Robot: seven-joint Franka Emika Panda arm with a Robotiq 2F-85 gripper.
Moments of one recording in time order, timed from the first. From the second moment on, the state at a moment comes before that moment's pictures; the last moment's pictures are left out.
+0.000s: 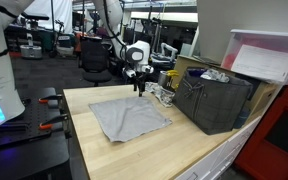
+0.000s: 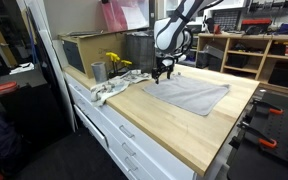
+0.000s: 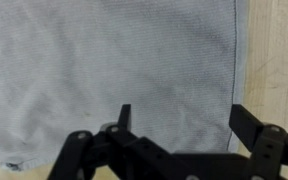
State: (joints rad) arm 0.05 0.67 -0.07 -1.82 -0.03 2.55 0.21
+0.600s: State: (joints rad) arm 0.06 0.90 -0.06 -1.44 -0.01 2.31 0.21
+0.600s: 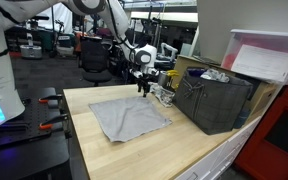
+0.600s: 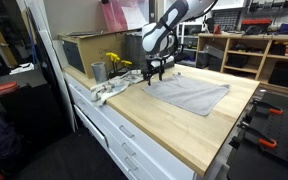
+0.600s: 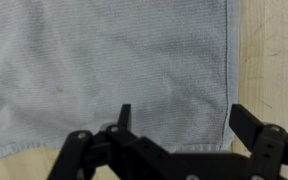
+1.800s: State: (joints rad) arm 0.09 1.19 -0.08 -1.01 0.00 2.16 0.29
